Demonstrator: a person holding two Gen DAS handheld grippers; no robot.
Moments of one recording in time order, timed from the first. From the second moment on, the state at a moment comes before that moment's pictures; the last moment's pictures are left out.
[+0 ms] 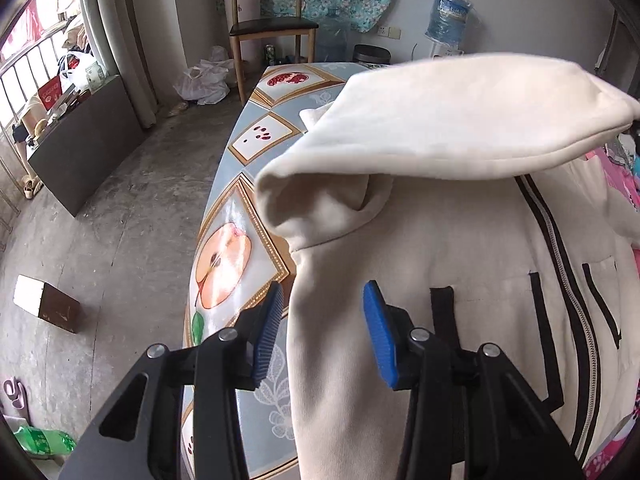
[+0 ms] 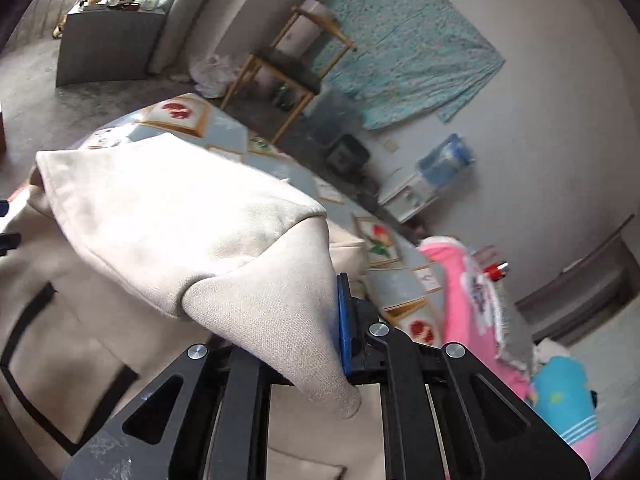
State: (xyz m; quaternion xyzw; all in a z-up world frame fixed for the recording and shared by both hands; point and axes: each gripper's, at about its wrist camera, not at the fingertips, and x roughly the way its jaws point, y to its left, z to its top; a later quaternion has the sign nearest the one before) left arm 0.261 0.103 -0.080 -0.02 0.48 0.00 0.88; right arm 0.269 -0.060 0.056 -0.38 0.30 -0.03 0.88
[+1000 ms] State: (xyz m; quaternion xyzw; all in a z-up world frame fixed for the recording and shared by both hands) left arm 0.259 0.101 -0.078 0.03 0.51 0.01 0.86; right arm 0.245 -0.323 -0.032 0.48 0.54 0.13 0.68
